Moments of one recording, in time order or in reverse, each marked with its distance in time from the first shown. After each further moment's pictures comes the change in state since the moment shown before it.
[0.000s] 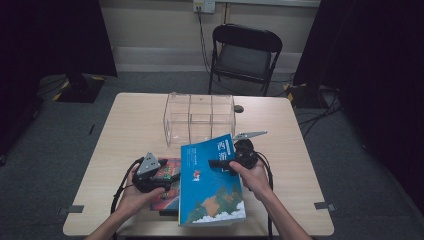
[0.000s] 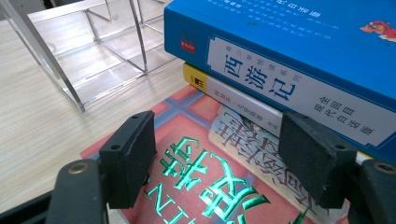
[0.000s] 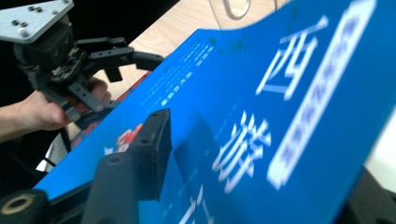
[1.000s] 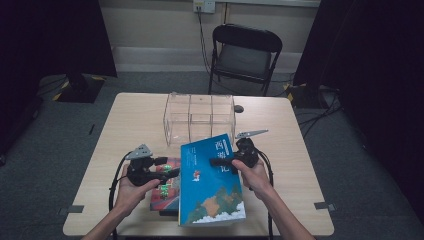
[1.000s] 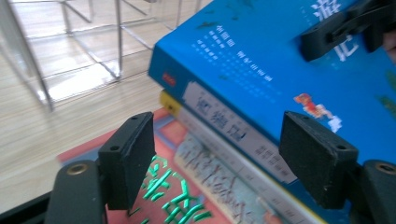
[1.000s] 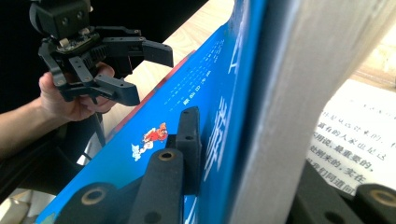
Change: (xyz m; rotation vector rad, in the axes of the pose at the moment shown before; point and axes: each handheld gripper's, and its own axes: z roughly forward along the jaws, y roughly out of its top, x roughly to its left) left arm 0.009 0.032 -0.019 -0.003 -0.158 -0.219; right arm -0.008 0.001 -0.001 -0.009 0.130 0.032
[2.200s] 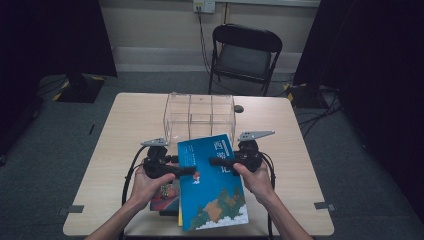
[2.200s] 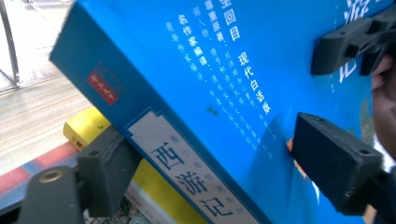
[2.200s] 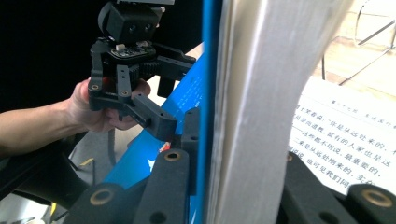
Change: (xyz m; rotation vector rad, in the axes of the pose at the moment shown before) left arm -0.008 0.027 0.032 0.055 -0.225 -0.133; right arm 0.044 0.008 -0.020 -0.077 -0.033 -0.119
